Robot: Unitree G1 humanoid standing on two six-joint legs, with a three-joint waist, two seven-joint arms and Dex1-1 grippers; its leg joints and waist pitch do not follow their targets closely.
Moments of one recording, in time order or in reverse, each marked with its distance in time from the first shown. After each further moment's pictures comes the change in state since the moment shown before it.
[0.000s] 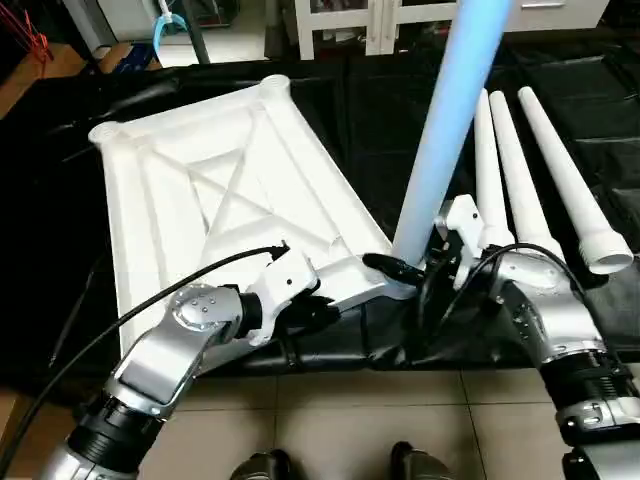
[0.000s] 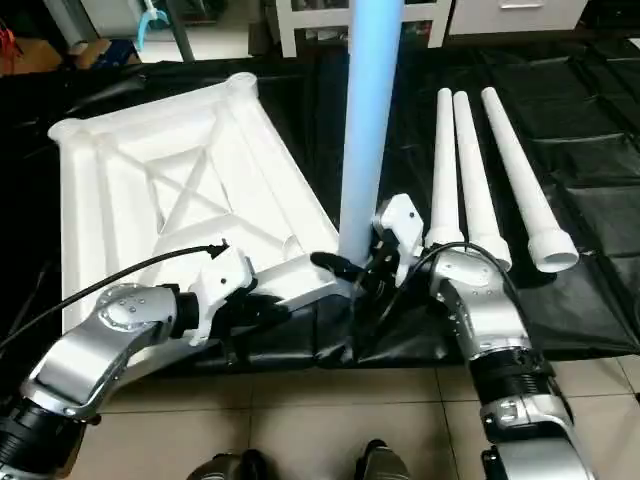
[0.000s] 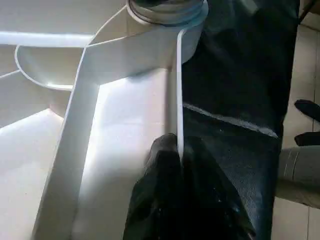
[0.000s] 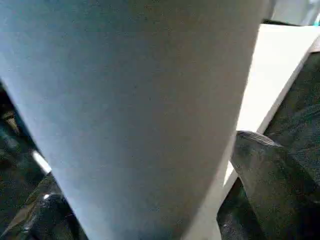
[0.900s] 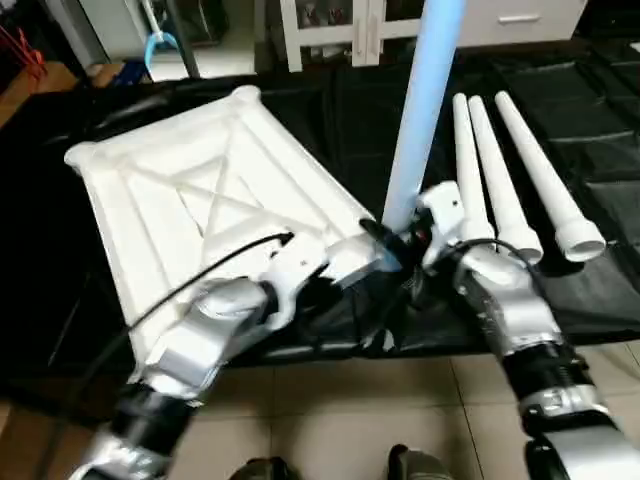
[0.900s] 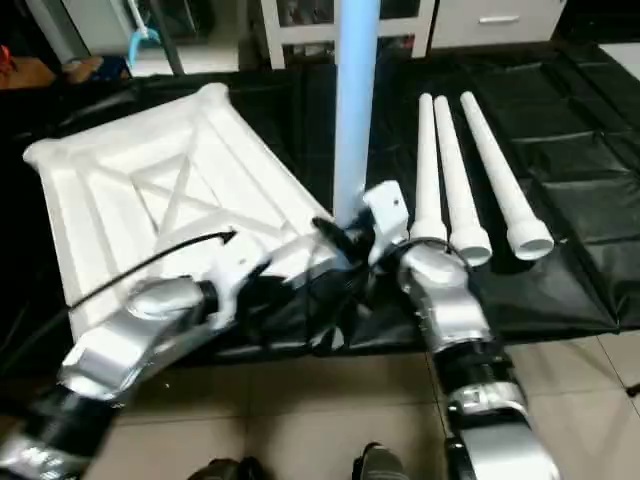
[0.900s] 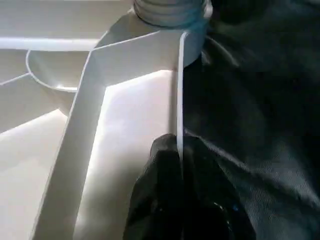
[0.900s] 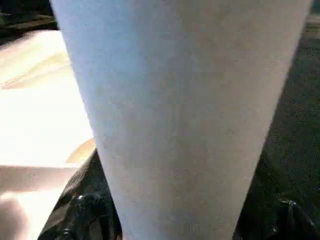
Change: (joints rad) left arm -0.097 -0.250 0.043 0.164 0.063 0.106 0.317; right arm -0.083 0.209 -0.046 0.133 -0.122 0.030 -0.646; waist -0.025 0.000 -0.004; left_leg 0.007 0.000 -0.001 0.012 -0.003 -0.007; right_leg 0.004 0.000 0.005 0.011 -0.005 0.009
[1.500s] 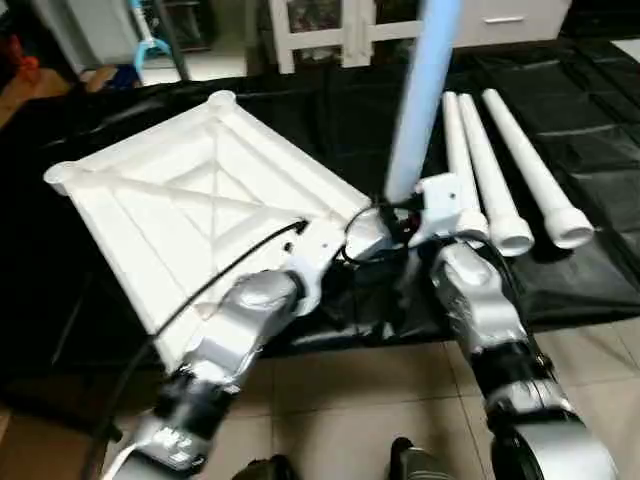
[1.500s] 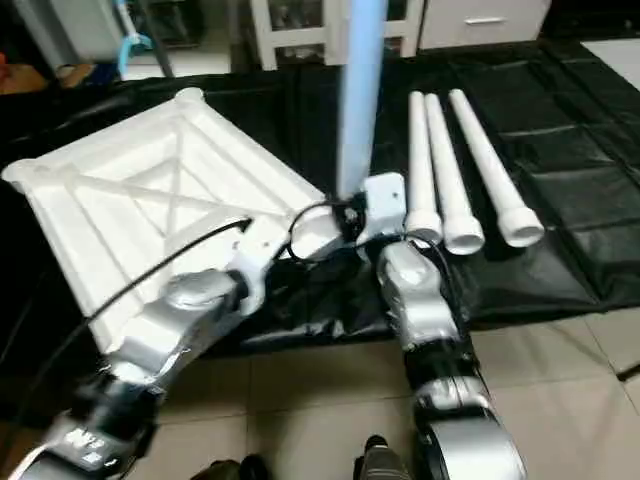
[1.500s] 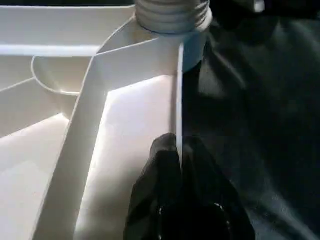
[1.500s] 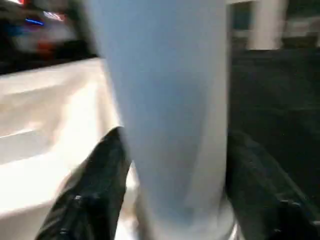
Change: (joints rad) left arm -0.014 0.012 0.019 0.040 0.006 -0.043 0.046; right arm 0.028 0.077 -0.055 0.017 0.063 -0.126 0.048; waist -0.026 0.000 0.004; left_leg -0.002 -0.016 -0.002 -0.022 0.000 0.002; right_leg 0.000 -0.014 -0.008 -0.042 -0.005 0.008
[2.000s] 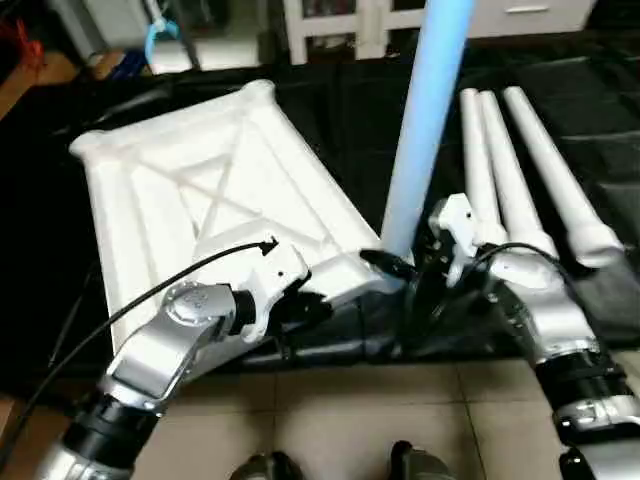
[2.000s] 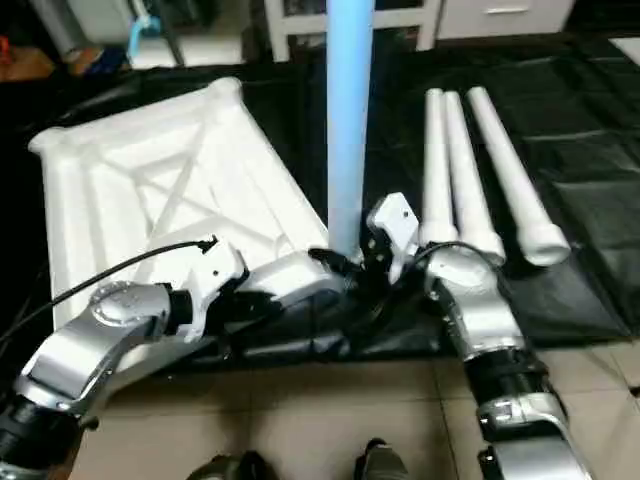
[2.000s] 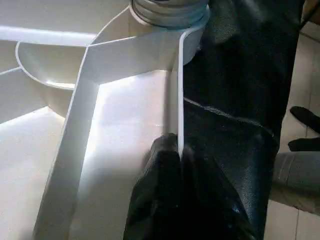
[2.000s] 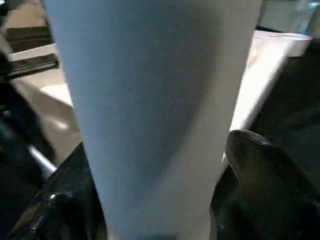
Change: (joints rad) left arm 0.104 0.254 -0.036 -0.205 -0.119 -0.005 -0.361; right arm 0.050 -0.279 0.120 -0.147 0.043 0.056 0.560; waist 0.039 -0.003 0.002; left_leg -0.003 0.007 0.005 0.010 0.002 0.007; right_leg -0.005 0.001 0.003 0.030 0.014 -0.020
